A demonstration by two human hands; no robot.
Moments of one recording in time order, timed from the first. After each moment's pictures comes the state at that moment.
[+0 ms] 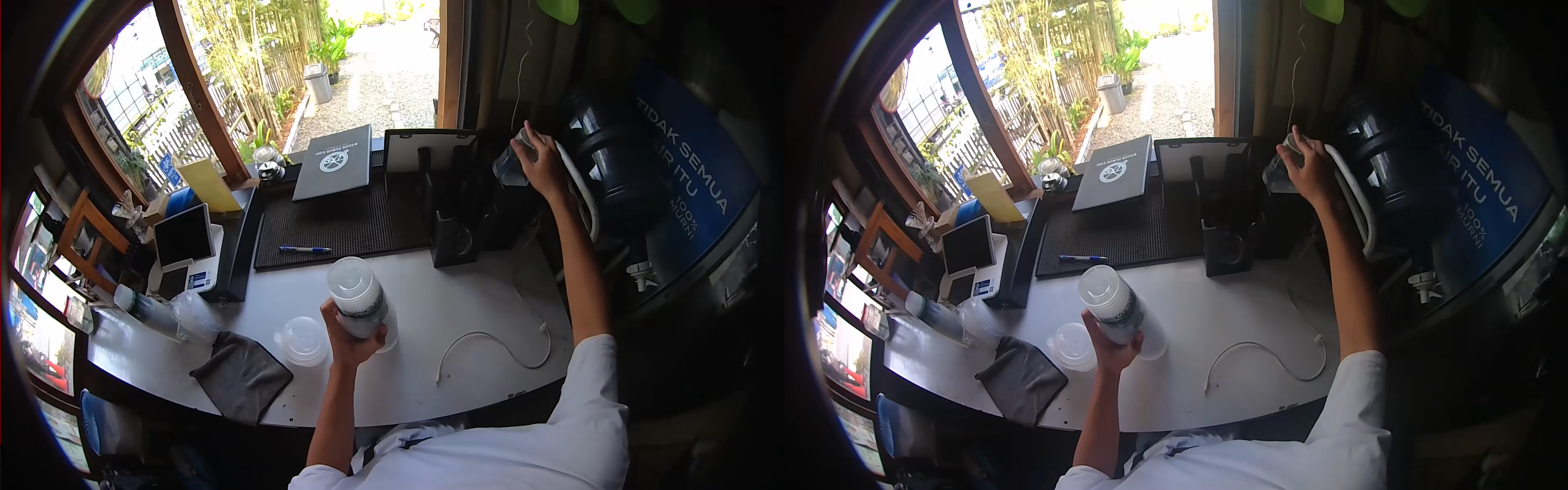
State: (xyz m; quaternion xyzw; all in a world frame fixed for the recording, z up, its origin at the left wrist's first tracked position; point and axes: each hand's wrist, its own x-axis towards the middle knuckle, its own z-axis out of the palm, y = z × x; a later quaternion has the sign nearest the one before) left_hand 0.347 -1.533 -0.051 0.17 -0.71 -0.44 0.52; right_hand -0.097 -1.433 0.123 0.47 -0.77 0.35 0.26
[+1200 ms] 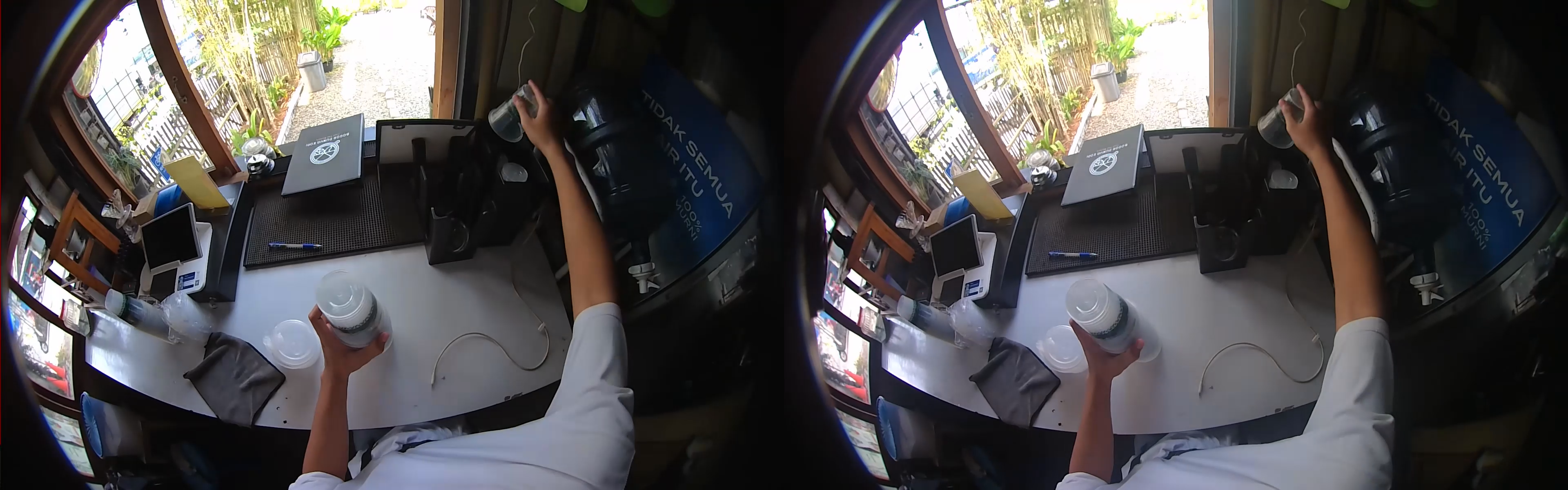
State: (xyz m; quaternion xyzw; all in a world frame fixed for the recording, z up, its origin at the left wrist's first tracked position) left_hand 0.354 -1.527 -0.058 0.19 -0.75 -0.42 0.47; right_hand -0.177 -1.487 0.138 0.42 -0.75 0.42 0.28
